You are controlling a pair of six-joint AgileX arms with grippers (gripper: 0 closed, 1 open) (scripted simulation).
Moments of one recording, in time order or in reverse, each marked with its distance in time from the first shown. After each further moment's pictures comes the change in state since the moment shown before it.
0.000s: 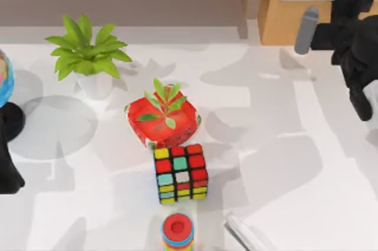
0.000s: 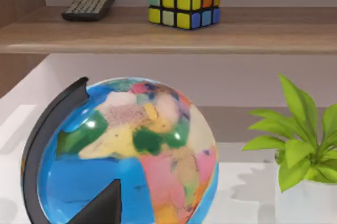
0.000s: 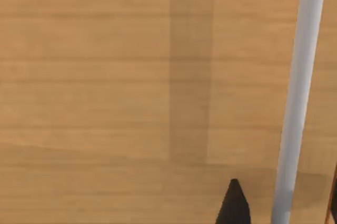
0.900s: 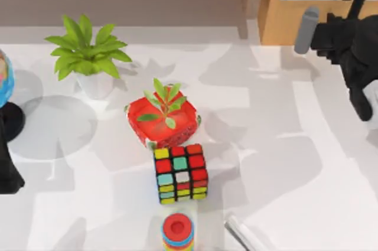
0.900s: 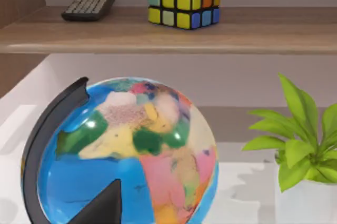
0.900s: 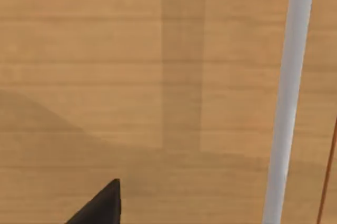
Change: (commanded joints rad) left arm 0.000 0.000 0.000 0.000 0.000 0.000; right arm 0.000 -0.001 -0.002 0.001 0.000 0.000
